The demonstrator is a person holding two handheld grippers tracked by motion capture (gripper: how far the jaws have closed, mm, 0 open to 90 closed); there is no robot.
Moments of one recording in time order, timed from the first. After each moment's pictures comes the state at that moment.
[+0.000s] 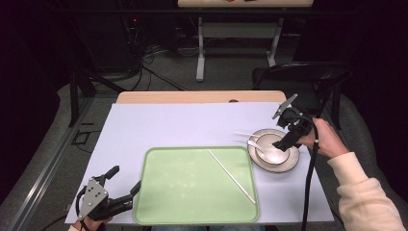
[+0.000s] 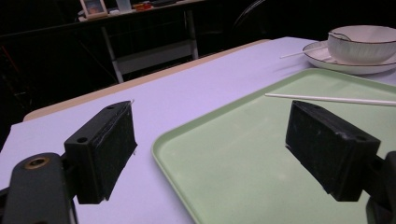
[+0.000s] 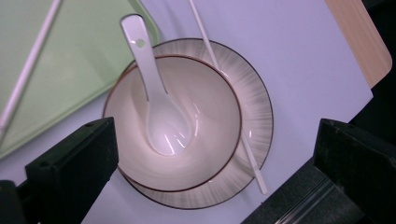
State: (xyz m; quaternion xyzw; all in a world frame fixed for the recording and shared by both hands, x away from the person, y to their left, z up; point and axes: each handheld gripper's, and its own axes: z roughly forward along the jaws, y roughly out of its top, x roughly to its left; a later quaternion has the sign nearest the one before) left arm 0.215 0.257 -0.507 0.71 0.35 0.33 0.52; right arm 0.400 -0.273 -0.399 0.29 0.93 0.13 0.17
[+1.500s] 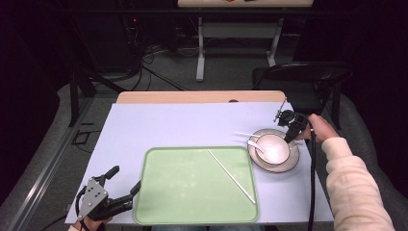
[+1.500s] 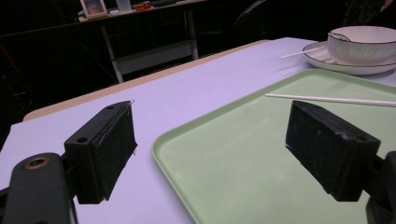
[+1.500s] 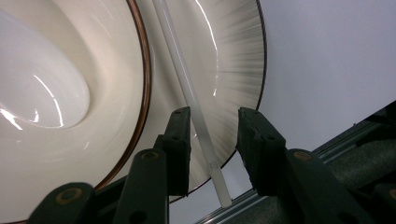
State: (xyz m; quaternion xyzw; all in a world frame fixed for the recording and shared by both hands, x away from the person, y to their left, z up) left arm 0.215 0.257 -0.507 0.71 0.35 0.33 0.52; right arm 0.477 -0.313 -0.483 0.28 0.96 0.01 0.08
